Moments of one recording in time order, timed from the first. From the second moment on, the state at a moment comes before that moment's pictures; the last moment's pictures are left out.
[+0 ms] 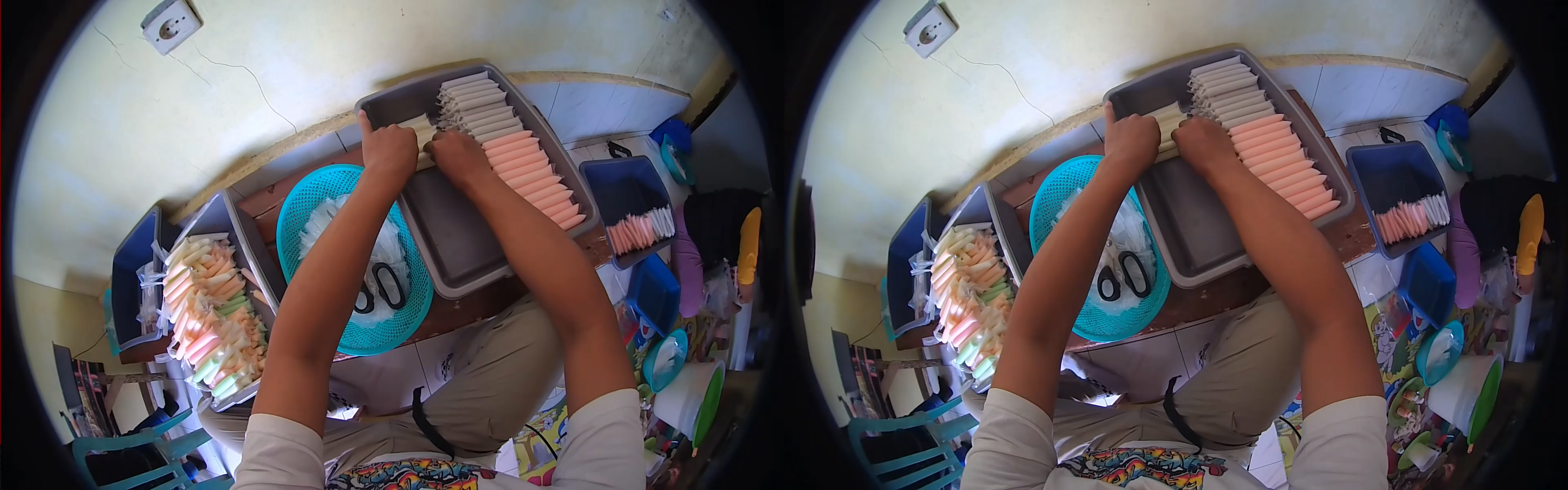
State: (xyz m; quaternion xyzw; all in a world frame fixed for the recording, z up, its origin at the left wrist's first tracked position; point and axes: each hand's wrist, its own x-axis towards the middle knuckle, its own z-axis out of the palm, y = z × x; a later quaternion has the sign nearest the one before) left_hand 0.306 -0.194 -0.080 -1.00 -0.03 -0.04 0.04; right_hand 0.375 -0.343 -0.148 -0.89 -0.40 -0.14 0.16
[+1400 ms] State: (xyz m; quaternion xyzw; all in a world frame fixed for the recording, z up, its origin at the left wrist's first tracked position) left_hand 0.306 -0.195 -0.089 -0.99 0.03 0.00 0.11; right_hand 0.370 -0.343 -0.156 -0.93 -0.33 -0.10 0.15
